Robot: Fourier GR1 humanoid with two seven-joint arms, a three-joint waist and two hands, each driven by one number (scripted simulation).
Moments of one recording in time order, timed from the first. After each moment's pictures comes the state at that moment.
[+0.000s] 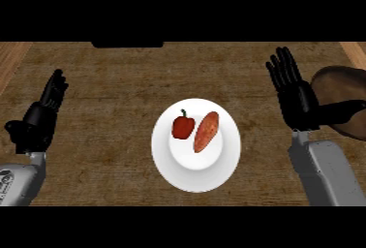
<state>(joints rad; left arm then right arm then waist) -0.22 0.45 -0.08 -1.36 0.14 0.20 -0.12 -0.40 -0.20 0.03 -1.34 -0.32 -0.03 -0.15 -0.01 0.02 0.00</state>
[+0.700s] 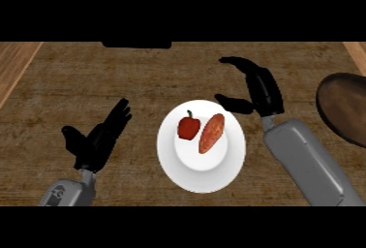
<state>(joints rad) -0.15 0.23 -0.24 -1.39 0.32 0.05 0.06 -0.63 -0.28 0.37 -1.16 0.40 -0.38 0.00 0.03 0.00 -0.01</state>
